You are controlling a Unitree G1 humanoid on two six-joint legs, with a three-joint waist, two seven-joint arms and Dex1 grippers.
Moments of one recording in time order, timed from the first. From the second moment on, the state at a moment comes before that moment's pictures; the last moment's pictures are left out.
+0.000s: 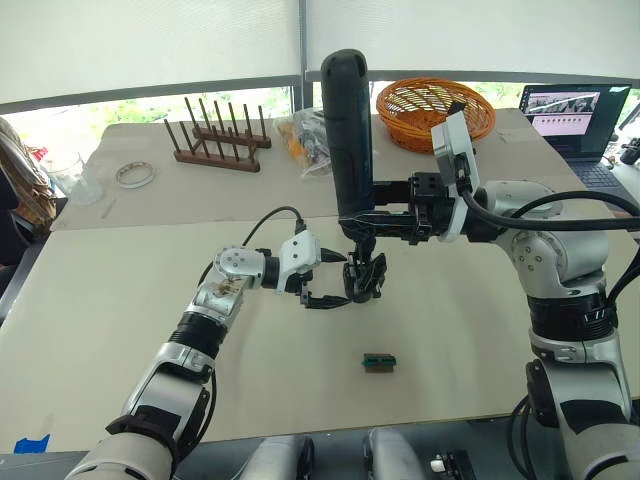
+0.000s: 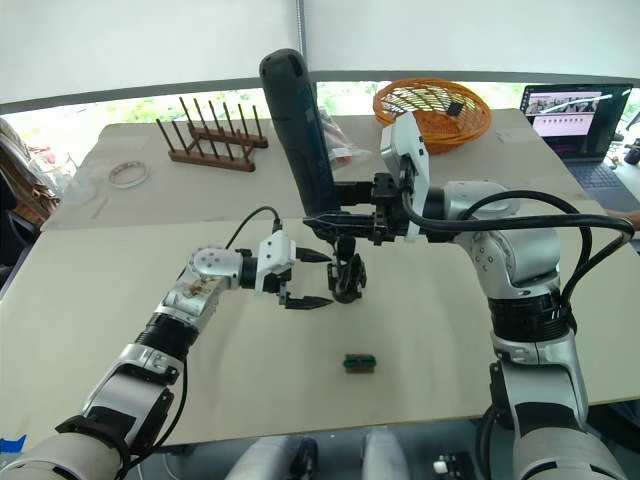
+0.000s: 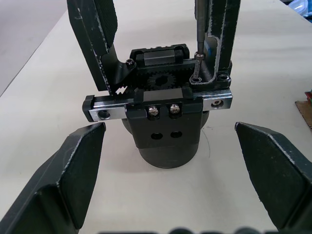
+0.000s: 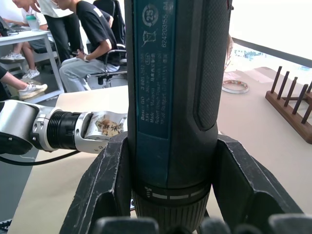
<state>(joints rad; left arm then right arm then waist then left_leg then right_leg) -0.73 0.33 -0.24 0.51 -0.12 -0.07 -1.22 -0.83 -0.57 0.03 -0.11 0.61 0.69 1.11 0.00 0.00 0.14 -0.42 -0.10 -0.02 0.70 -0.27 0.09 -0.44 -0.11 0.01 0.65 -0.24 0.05</state>
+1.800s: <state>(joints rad) -0.73 0.32 -0.24 0.51 -0.12 -0.07 -1.21 -0.88 -0.58 0.06 -0.03 0.59 0.68 1.16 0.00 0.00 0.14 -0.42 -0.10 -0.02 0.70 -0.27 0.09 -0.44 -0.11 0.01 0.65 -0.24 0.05</state>
